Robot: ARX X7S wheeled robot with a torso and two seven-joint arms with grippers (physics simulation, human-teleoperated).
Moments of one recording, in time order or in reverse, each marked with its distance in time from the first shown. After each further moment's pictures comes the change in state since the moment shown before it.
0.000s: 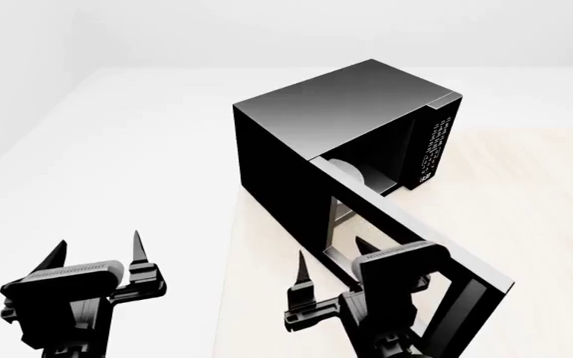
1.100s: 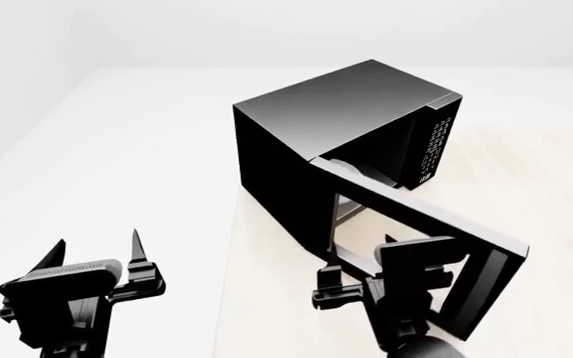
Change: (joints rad) left arm -0.002 -0.010 0.004 0.004 -0.014 0.001 -0.011; right arm 0.031 0.011 0.050 0.170 -0.024 -0.062 0.033
